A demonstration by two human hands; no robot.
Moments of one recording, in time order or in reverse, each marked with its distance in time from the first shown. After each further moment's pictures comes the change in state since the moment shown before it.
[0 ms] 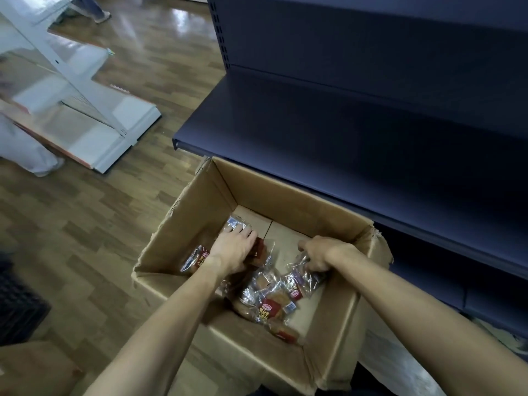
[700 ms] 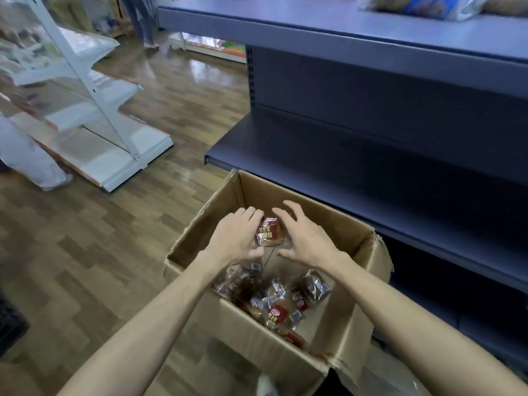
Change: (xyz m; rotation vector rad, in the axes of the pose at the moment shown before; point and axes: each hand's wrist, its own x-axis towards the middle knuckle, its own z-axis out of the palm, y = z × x) left_hand -0.084 -0.028 -0.069 -0.200 0.584 -0.051; right_hand -0.073 -0.084 -0.027 0.102 0.826 -0.238
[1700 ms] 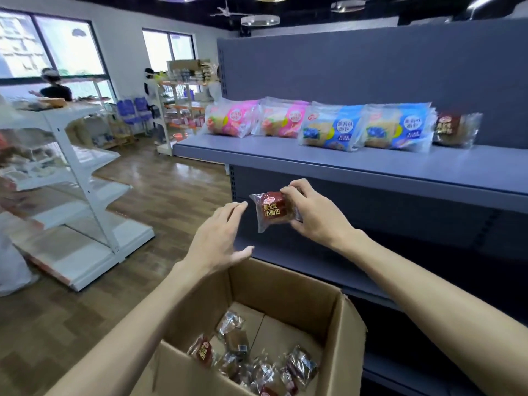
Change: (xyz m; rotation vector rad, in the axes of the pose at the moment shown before) left_hand 0.017 -0.003 -0.174 -0.076 0.435 0.010; right_hand -0.018 -0.035 -0.216 -0.278 0.511 -0.147
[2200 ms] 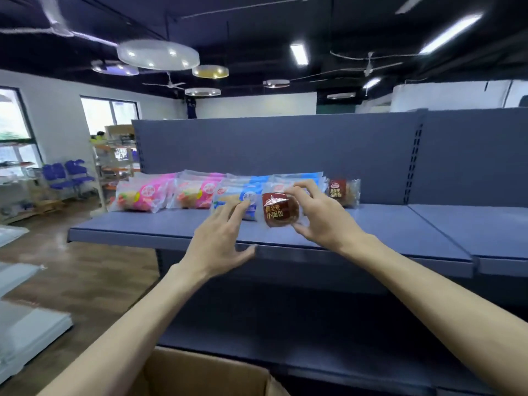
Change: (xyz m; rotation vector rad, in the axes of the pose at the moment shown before) left_hand 0.183 0.149 -0.038 -0.083 0.211 0.248; right_hand -0.029 0.146 -0.170 -0.156 0.241 0.098
